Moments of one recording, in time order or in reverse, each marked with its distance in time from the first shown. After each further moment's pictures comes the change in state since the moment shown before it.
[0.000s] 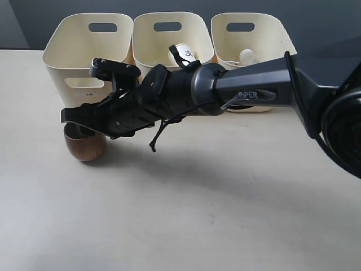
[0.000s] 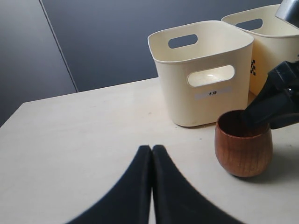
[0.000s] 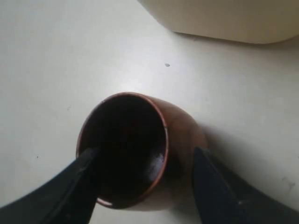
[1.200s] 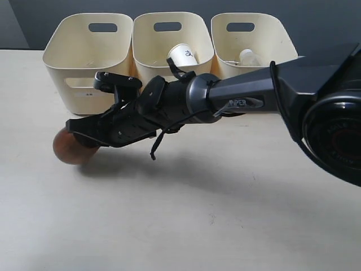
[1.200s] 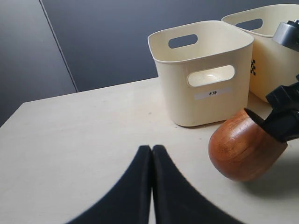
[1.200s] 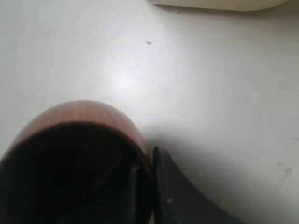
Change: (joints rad) left arm 0.000 0.000 0.000 0.000 0.000 0.000; right arm 0.000 0.049 -0.002 0.020 0.004 0.000
